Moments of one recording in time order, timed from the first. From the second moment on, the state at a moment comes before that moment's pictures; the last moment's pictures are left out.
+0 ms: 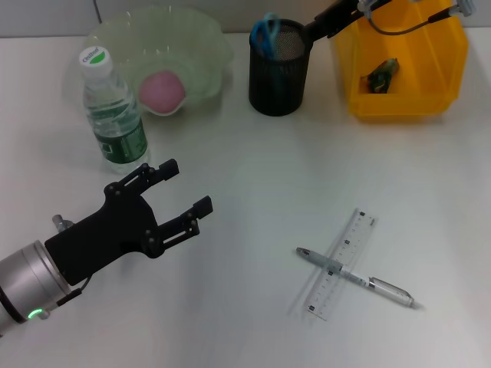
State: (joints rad) left arm -0.40 -2.08 0.40 0.09 1.90 1.57 -0.63; right arm 1.10 2.00 -0.99 -0.69 -2.56 -1.13 2.29
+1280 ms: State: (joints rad) left arm -0.40 -2.07 0.40 0.08 1.90 1.57 -0.63; right arm 0.96 2.02 -0.98 -0.99 -2.41 -1.33 2.27
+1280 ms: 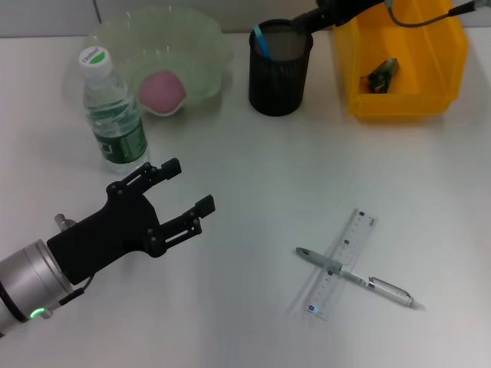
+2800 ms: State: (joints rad) left arm -0.44 -2.07 0.67 0.28 1.91 1.65 -0.90; right arm 0.51 2.04 -0.87 -0.74 -1.96 -1.72 1.34
